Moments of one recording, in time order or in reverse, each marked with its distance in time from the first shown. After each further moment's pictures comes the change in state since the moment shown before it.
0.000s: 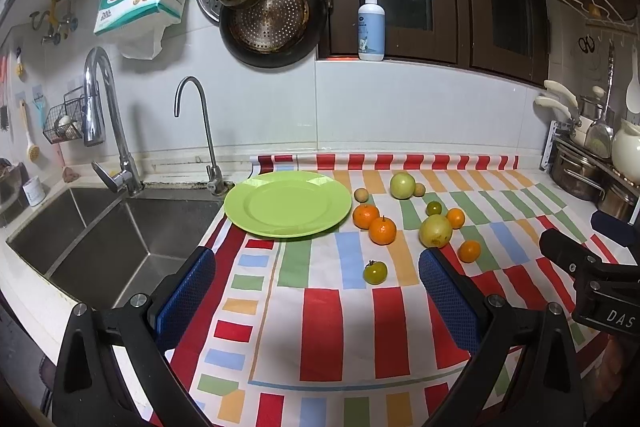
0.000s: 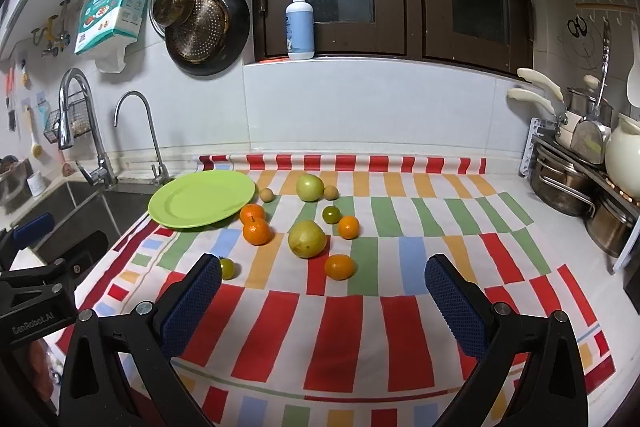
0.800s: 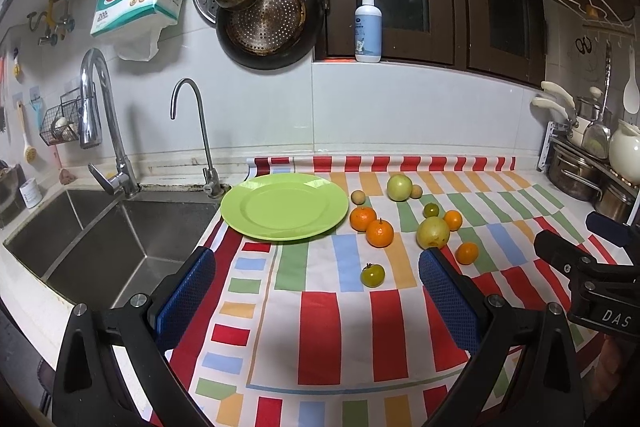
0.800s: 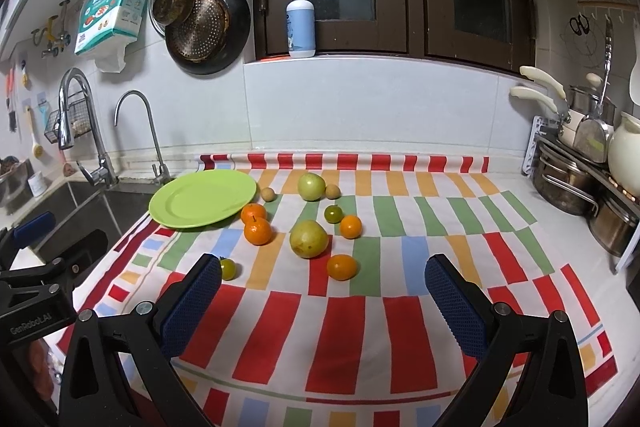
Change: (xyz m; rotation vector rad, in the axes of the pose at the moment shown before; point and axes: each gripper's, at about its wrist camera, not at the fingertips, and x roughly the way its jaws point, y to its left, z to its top) left arm 0.001 -0.001 0.001 0.002 -0.004 -0.013; right arm 0.002 0.004 -0.002 -0.002 -0.002 -0.002
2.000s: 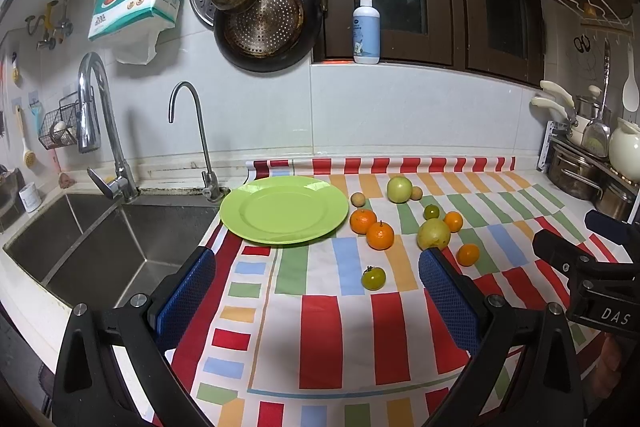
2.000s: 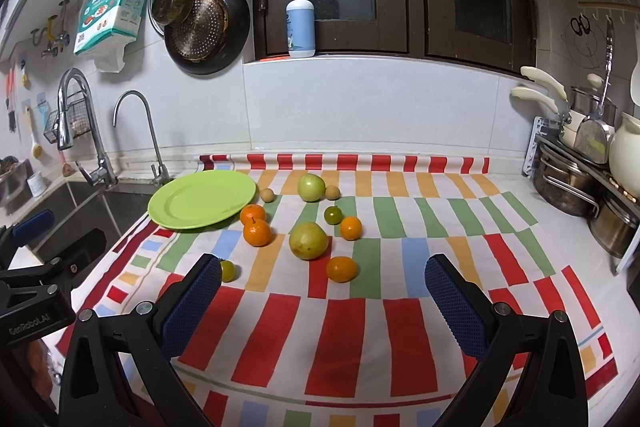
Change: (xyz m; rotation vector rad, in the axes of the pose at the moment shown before) left arm 0.002 0.000 0.004 0.004 -0.007 -0.001; right arm 0.002 0.000 0.002 0.000 0.004 0.003
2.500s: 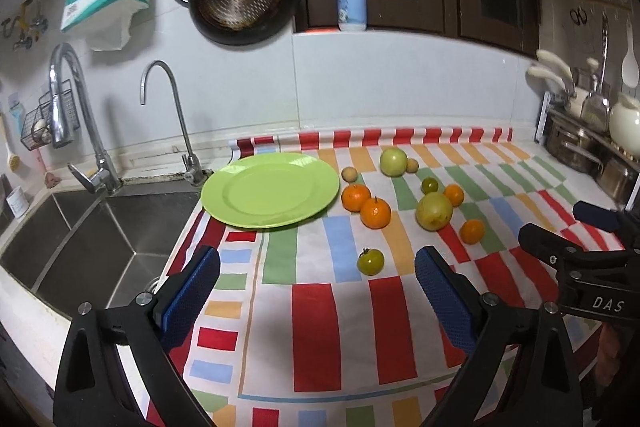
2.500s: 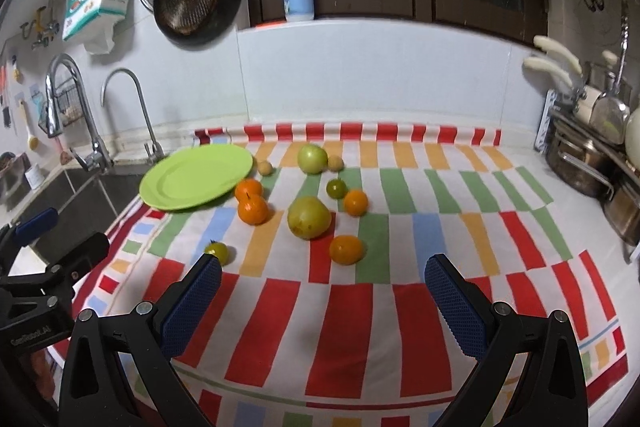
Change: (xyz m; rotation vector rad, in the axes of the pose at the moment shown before) left arm 0.039 -0.008 -0.008 0.065 0.095 -0.032; right arm 0.043 -0.004 -0.003 0.016 0.120 0.018
